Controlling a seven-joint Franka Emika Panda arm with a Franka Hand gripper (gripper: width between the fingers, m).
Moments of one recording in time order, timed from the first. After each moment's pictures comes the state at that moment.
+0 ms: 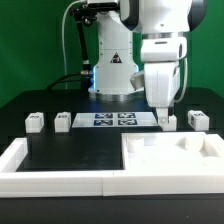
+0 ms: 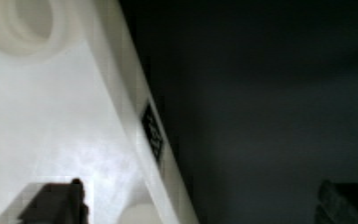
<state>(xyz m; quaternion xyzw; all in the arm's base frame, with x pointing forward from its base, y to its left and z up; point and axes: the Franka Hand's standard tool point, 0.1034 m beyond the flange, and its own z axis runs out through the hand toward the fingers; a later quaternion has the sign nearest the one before) 0.468 0.077 0.052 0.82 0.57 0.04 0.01</state>
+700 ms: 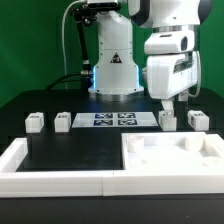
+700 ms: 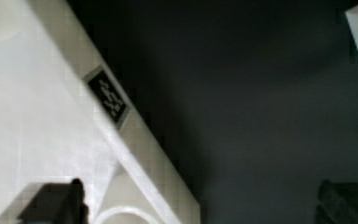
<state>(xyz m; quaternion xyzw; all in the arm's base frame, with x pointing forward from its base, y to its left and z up) 0.460 0.098 0.059 0.89 0.46 0.05 0.00</state>
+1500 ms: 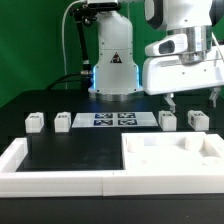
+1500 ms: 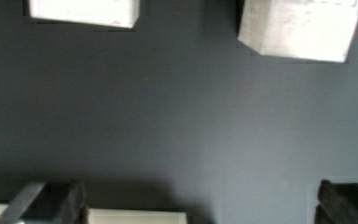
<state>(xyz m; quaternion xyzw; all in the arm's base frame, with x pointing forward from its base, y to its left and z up) 0.427 0.140 0.054 1.00 0.03 0.05 -0.05</state>
